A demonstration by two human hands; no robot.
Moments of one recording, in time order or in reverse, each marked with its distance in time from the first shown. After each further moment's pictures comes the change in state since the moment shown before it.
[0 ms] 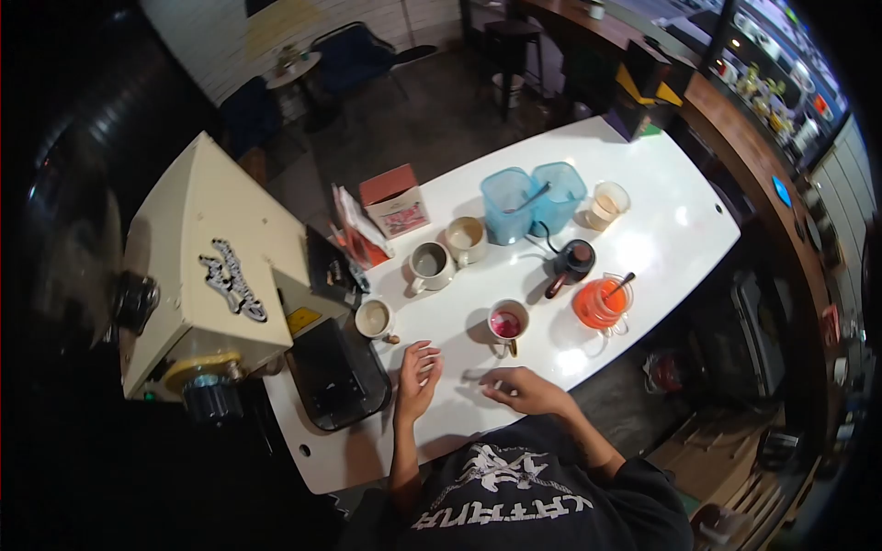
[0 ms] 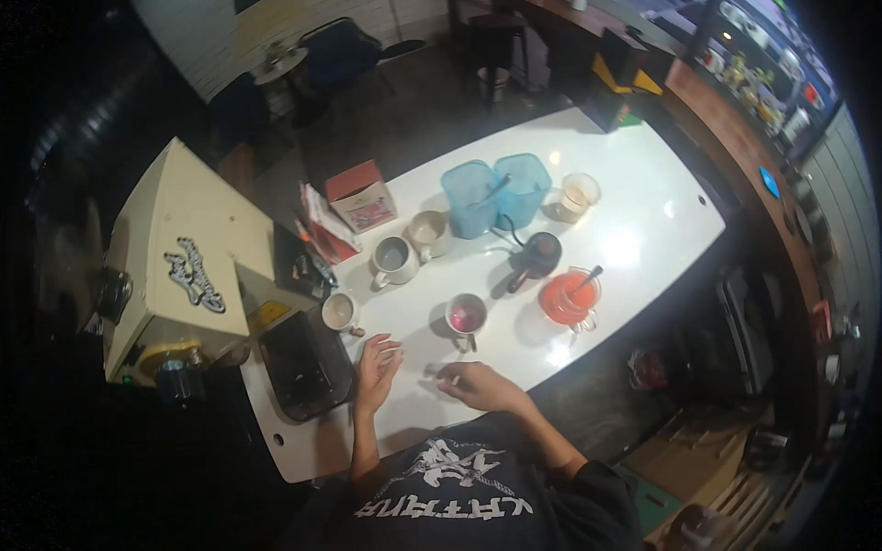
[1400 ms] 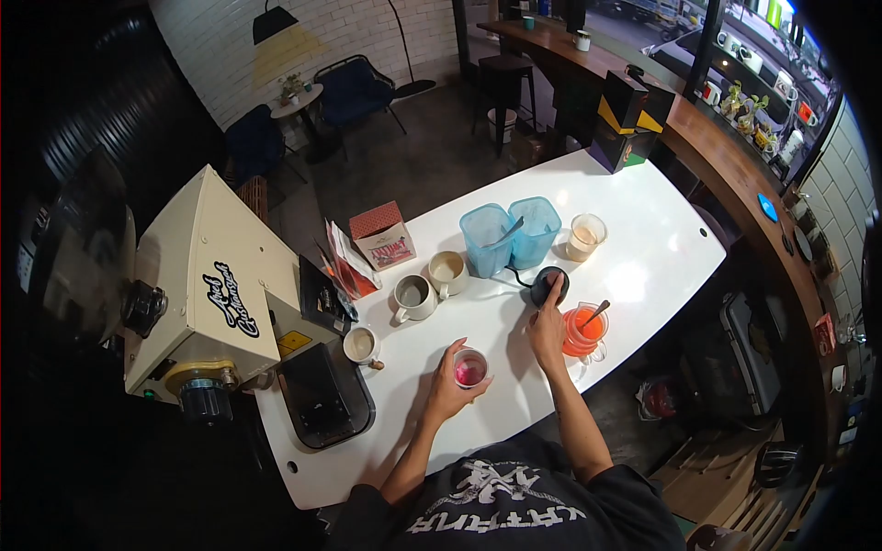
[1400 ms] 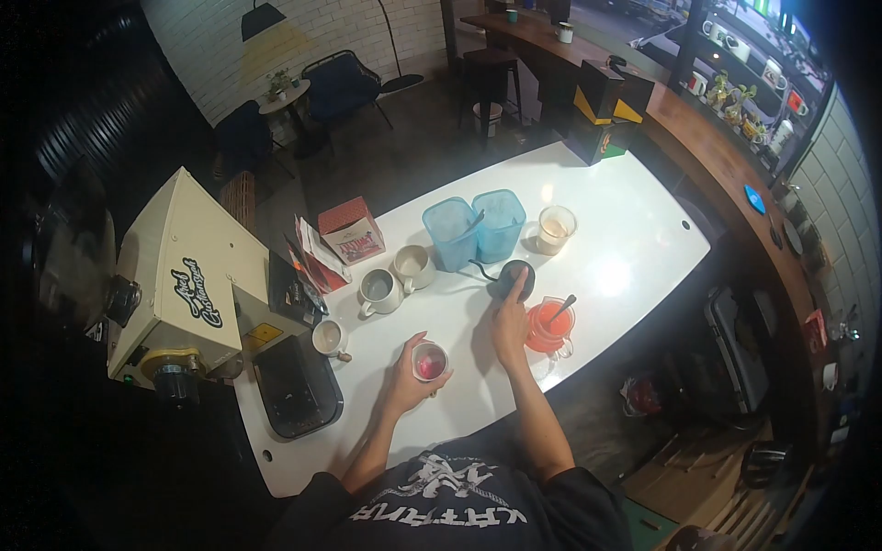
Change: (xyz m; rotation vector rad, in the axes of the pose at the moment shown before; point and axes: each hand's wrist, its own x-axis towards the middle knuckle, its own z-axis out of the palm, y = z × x) left_hand 0.036 0.032 0.090 0.381 -0.116 0.092; right_hand 0.062 0.079 -0.096 -0.482 0.961 0.389
